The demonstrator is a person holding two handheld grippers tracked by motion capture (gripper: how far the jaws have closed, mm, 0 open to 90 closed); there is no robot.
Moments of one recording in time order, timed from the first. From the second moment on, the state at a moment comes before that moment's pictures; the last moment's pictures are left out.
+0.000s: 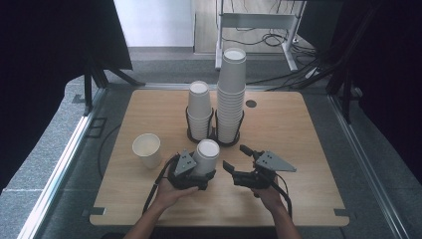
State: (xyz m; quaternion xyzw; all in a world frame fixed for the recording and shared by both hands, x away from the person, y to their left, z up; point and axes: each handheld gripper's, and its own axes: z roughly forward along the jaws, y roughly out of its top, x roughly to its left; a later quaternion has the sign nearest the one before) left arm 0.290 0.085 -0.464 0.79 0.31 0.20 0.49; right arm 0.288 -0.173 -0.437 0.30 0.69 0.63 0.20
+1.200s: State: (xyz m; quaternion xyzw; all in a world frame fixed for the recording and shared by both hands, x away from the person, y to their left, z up) left arm 0.279 0.051 -0.489 0.83 0.27 0.22 0.44; right arm 0.289 -0.143 -0.459 0.30 0.71 0.62 0.13
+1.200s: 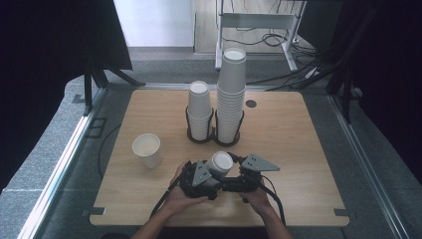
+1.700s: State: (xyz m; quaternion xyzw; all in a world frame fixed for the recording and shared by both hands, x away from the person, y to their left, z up) left arm 0.278 0.043 -0.493 0.85 0.26 0.21 0.41; right arm 0.297 -0.149 -0.469 0.33 0.68 0.65 0.07
